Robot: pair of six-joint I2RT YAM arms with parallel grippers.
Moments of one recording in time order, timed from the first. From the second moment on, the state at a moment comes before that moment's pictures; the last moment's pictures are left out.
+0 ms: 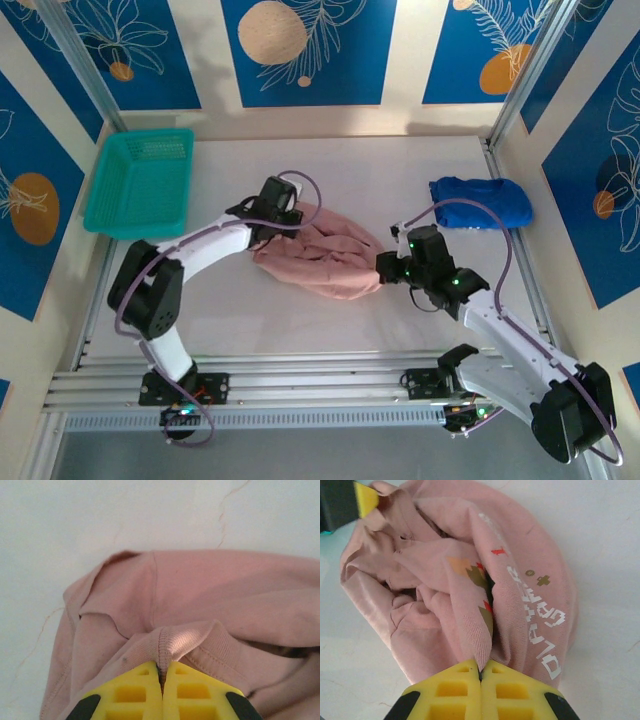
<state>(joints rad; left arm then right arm) -0.58 1.69 1.21 -0.33 -0.11 -0.16 0.46 0.92 0.62 -0.41 -0.14 0.42</state>
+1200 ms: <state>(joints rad) -0.39 1.19 1.05 -0.07 0.51 -0.31 0.74 1.03 0.67 -0.36 -0.55 0.16</state>
